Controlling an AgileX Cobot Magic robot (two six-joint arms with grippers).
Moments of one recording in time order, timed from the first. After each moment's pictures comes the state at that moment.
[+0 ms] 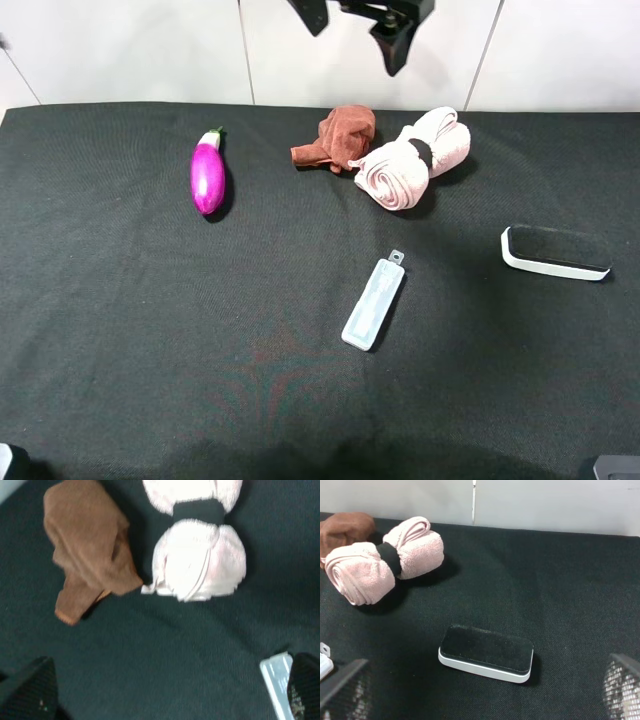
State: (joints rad) left arm -0.78 2.10 -2.16 0.04 1.18 -0.06; right arm 0.11 -0.01 -0.50 -0.02 1.02 0.00
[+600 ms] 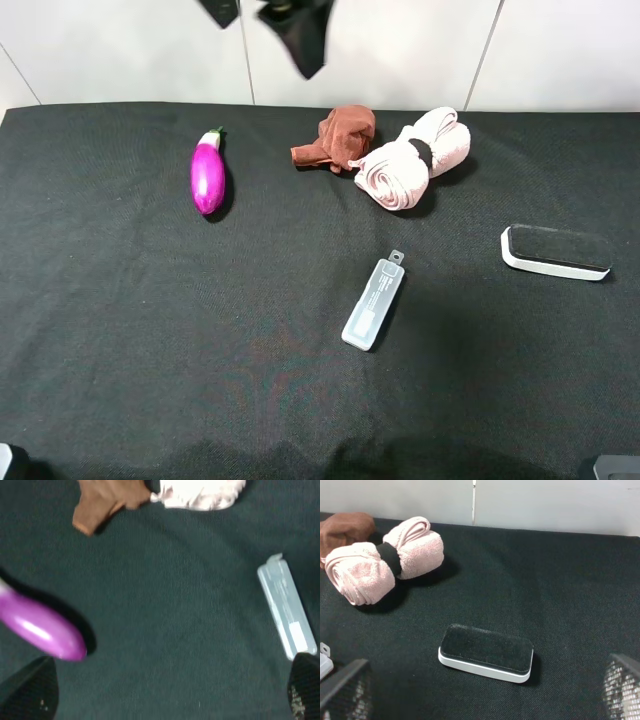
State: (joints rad) left arm -0.78 1.70 -1.73 0.05 1.18 -0.05; right arm 0.11 -0.01 -0.50 -0.02 1.02 0.00
